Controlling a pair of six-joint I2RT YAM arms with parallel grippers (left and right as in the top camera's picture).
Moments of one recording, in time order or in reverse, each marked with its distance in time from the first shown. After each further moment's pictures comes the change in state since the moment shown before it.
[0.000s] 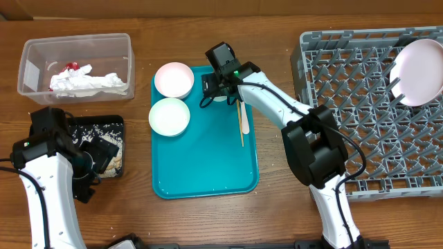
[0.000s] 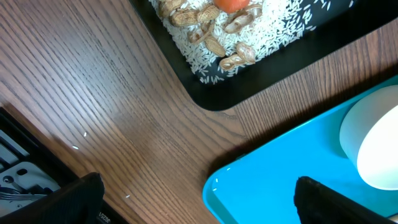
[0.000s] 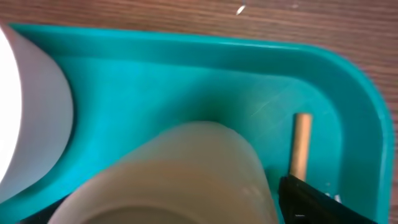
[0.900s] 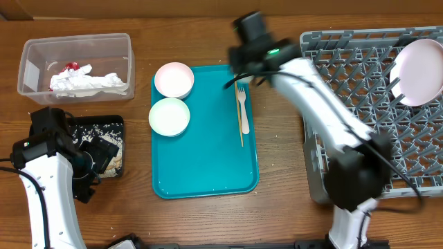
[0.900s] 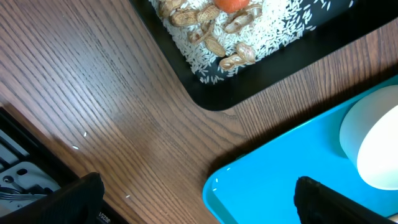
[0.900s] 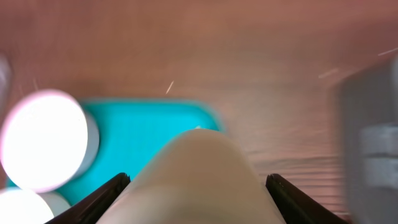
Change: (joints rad) left arm 0.000 0.000 0.000 0.000 0.000 0.000; right arm -0.137 -0.348 0.057 -0.252 0.056 -0.025
